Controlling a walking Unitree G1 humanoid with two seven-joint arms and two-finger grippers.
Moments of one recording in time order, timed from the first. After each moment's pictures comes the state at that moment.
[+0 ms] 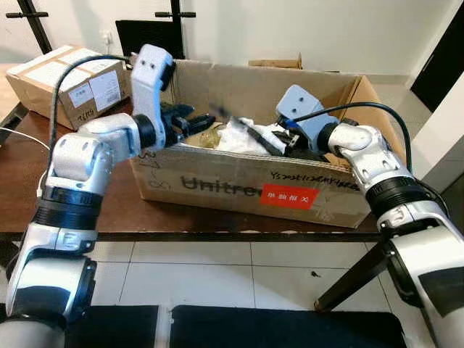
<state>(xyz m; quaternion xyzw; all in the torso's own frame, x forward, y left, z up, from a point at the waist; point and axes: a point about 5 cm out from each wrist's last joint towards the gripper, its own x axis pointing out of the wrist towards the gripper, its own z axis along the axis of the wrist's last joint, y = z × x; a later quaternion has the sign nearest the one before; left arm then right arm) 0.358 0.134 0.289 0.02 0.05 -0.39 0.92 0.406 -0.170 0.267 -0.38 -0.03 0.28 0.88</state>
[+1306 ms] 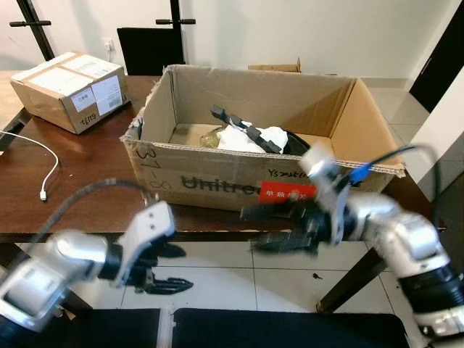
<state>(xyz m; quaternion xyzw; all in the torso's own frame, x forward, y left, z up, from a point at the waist) 0.246 0.164 0.133 0.15 0.22 -0.56 0.78 0.271 -0.140 0.195 -0.01 0.11 0.72 0.68</state>
